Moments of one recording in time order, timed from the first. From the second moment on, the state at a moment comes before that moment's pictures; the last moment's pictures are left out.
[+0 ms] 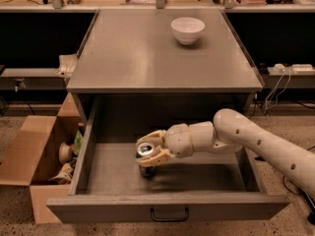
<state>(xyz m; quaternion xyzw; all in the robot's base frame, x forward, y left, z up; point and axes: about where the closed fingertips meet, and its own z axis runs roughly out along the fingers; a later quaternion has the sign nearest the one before) 0.499 0.030 0.695 -0.57 0.55 0.43 0.44</state>
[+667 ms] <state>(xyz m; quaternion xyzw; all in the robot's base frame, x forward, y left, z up) 0.499 0.027 0.686 -0.56 0.55 0.43 0.44</state>
